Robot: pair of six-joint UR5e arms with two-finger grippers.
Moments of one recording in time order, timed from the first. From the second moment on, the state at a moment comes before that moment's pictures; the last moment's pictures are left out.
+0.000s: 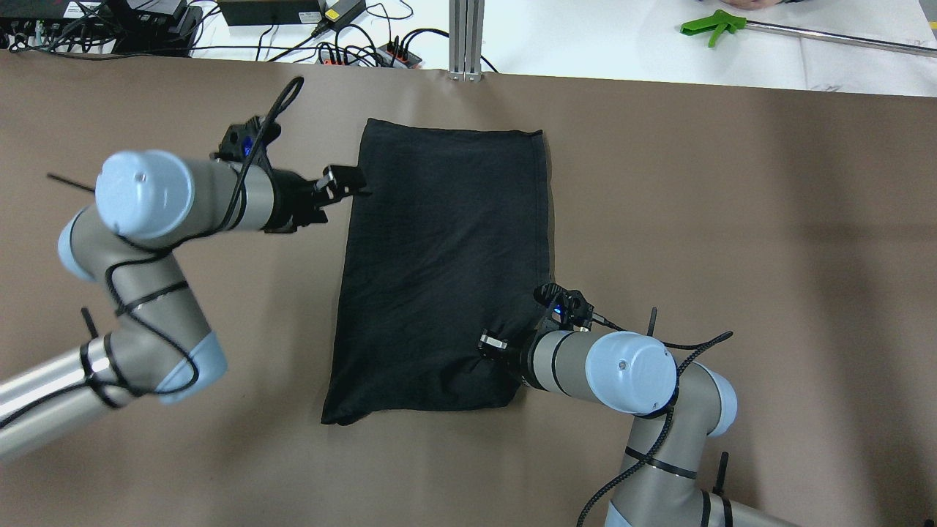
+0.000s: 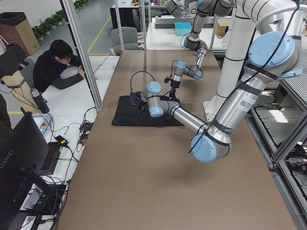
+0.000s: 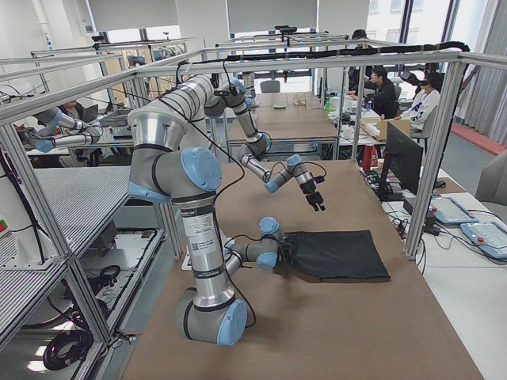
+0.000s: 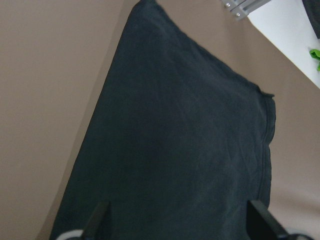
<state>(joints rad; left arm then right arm) -0.74 -2.06 -1.65 -2.32 -1.76 -1.64 0.43 -1.13 1.70 -0.90 1.66 1.71</state>
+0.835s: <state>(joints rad) -0.31 -1.80 -1.82 -2.36 -1.39 -1.83 0.43 -1.13 1.72 -0.90 1.65 1.70</state>
